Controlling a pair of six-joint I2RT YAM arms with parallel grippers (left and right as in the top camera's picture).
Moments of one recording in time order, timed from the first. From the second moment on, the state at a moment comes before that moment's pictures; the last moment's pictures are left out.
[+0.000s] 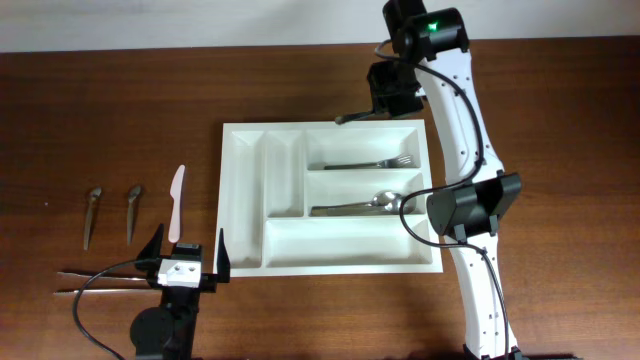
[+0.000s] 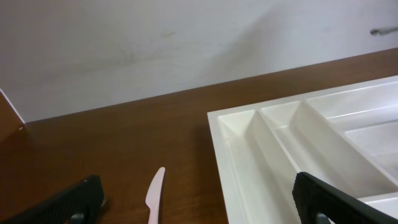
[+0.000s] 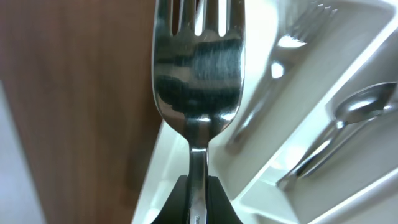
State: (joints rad) left arm 0.01 0.01 0.02 -0.08 0.05 0.18; right arm 0.24 2.59 2.89 -1.69 -0.19 1.49
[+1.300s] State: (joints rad) left arm 0.01 0.01 0.02 -0.08 0.05 0.18; right arm 0.28 2.59 2.61 -1.61 -0.19 1.49
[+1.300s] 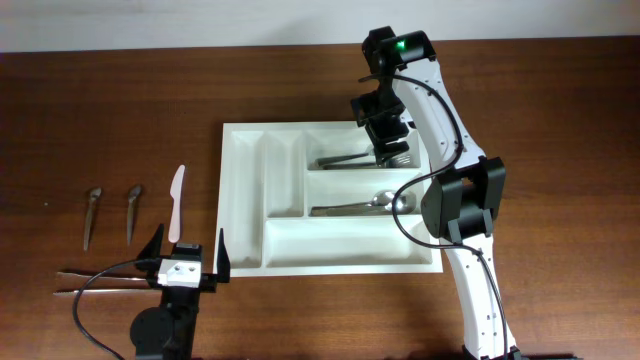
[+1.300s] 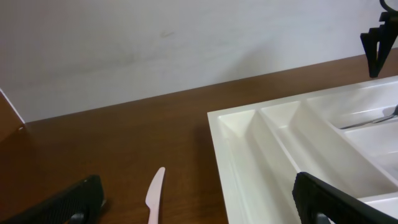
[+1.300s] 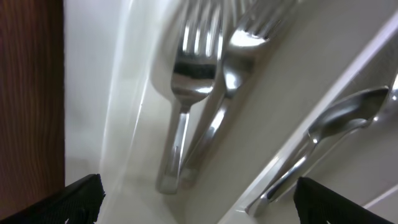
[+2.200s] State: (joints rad) left arm 0.01 0.01 0.02 -0.08 0.05 0.18; right arm -0.29 2.50 3.11 -1.69 -0.33 0.43
